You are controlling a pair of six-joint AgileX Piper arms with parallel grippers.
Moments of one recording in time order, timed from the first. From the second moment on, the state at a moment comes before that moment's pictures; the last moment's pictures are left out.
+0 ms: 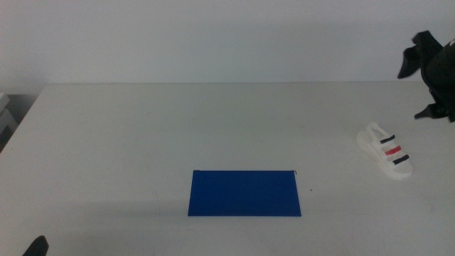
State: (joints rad) left arm -0.03 -0.01 0.03 -0.09 0.27 0.08; right arm -0.03 1.73 -1.44 0.06 0.81 1.33
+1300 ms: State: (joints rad) left arm -0.03 -0.01 0.03 -0.09 0.27 0.08; right arm -0.08 2.07 -1.55 0.29 0.91 2.14
